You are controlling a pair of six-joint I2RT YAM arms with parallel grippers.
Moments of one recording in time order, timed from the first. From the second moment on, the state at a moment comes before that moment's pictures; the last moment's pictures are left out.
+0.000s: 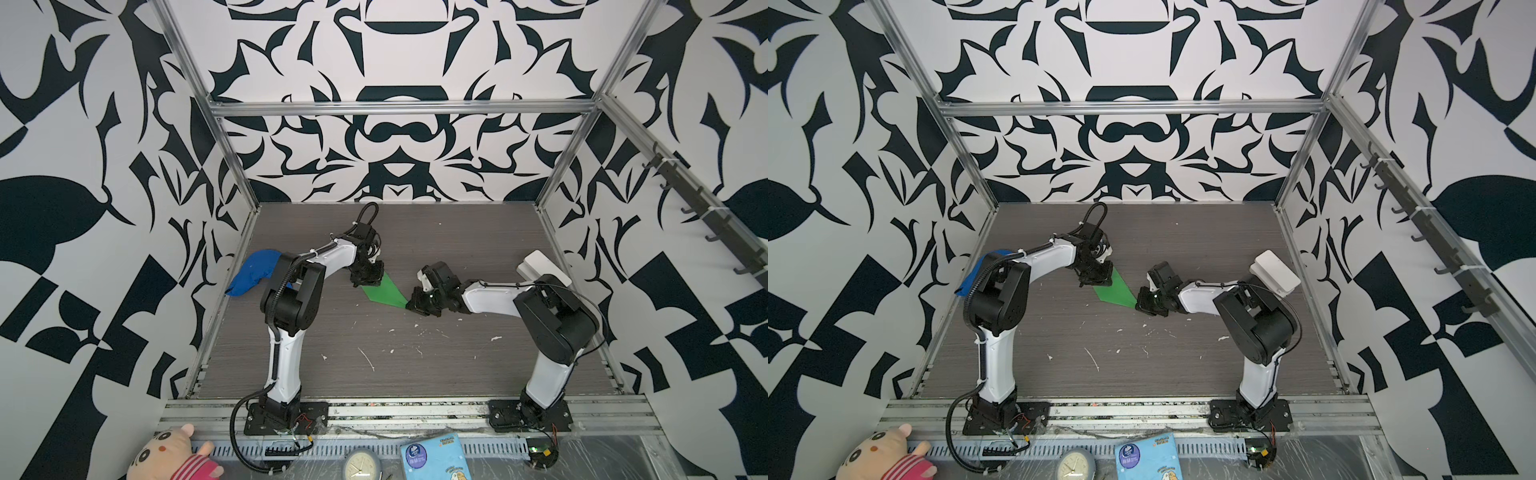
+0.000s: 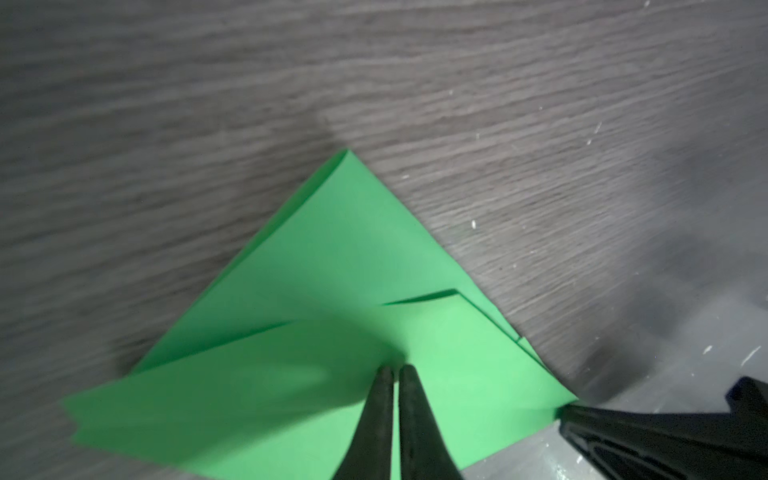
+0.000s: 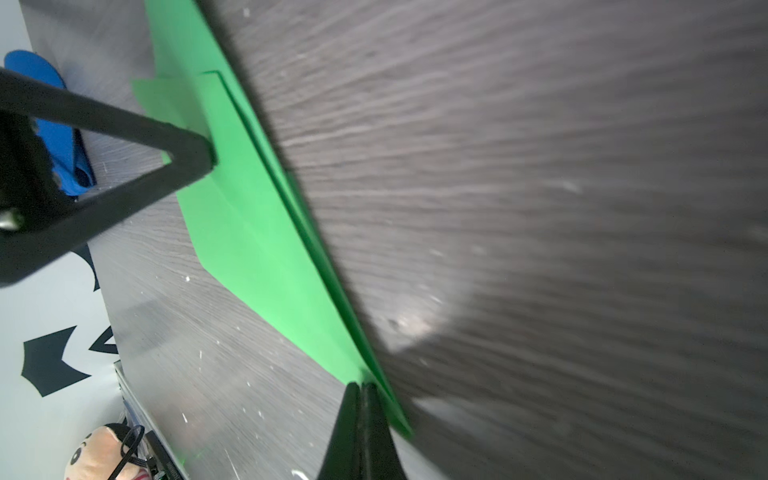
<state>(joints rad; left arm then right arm) -0.44 2.08 1.46 -0.70 0.32 -0.28 0.60 1.80 0.87 -0.04 -0.37 0.85</state>
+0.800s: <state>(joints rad) -0.44 2.09 1.48 -0.72 0.31 -0.27 0.63 1.86 0.97 -0.07 -0.34 0.79</state>
